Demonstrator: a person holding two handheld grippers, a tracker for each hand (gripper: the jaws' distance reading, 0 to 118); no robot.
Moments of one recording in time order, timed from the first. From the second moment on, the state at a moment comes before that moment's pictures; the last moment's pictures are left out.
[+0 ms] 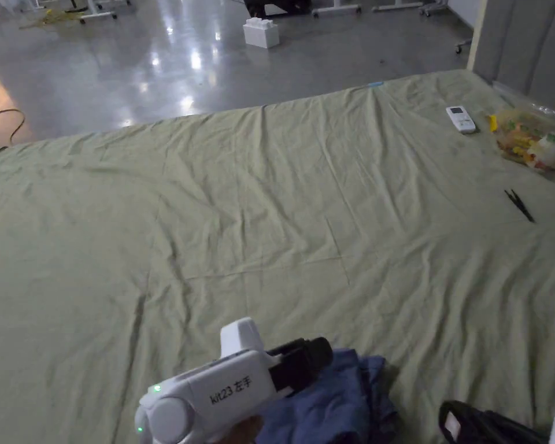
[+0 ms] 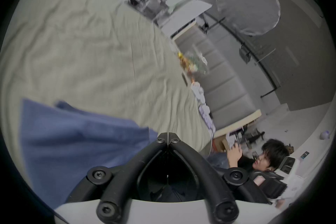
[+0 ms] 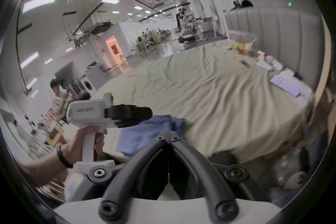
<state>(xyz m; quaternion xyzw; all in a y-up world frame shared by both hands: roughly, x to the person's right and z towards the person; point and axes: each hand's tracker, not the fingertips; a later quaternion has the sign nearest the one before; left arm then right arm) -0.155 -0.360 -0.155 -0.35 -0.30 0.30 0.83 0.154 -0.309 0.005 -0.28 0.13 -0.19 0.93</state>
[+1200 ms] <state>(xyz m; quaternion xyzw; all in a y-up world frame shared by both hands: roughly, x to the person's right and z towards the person) -0.249 -0.478 -0.200 -0.50 -0.28 0.36 0.74 0.104 -0.445 -0.144 -0.49 0.10 -0.21 0.84</state>
